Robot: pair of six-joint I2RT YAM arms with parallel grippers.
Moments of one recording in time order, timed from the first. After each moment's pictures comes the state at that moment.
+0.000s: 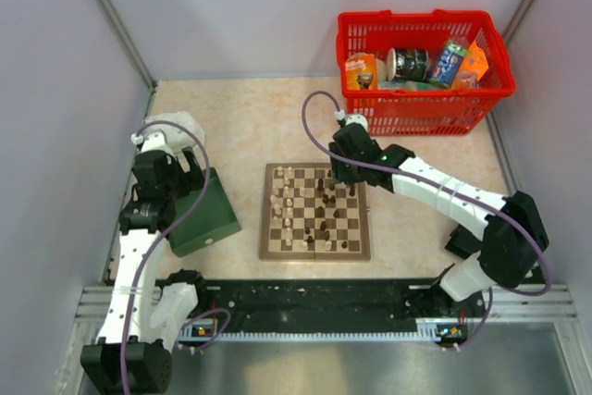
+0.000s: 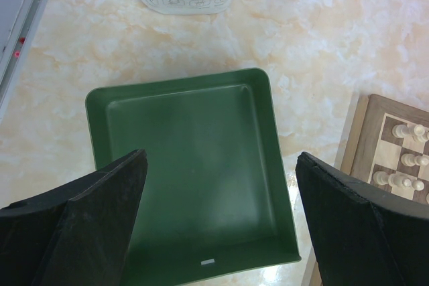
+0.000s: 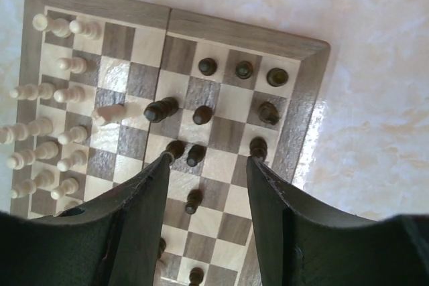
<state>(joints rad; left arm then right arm) 0.06 0.81 0.78 -0.55 -0.11 -0.26 0.75 1.48 1.16 -0.55 0.28 0.50</state>
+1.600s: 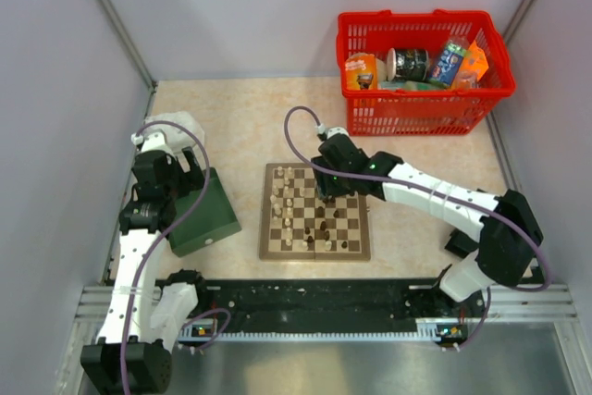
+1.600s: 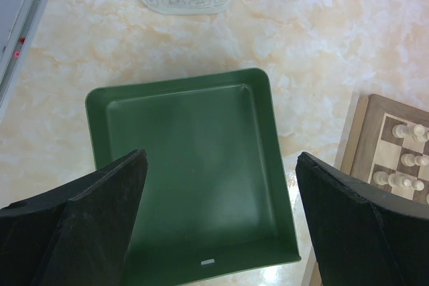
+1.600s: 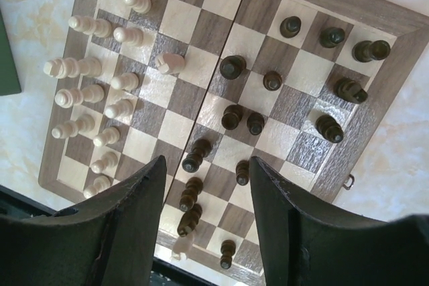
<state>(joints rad) 0.06 0.81 0.78 -0.55 -0.11 -0.26 0.86 1.51 1.19 -0.57 0.18 0.49</state>
